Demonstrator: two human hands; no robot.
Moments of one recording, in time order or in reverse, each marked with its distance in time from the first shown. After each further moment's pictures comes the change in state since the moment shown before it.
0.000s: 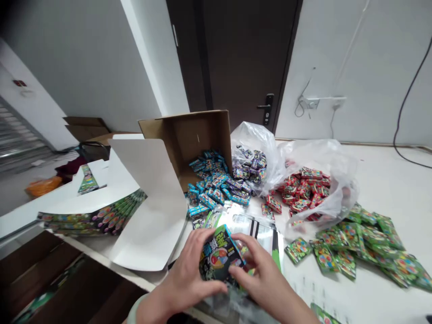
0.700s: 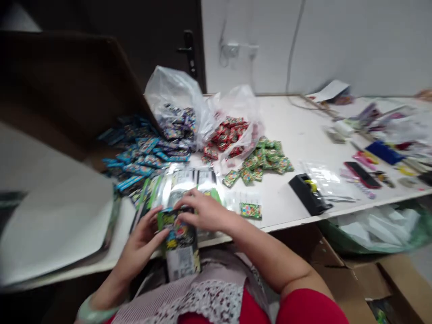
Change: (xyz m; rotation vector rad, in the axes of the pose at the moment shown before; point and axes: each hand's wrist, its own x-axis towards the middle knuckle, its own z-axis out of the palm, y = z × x) left_hand -0.041 -0.004 0.050 -0.804 -0.161 -0.478; right_hand -0.031 0.003 -0.008 -0.201 -0.022 -0.110
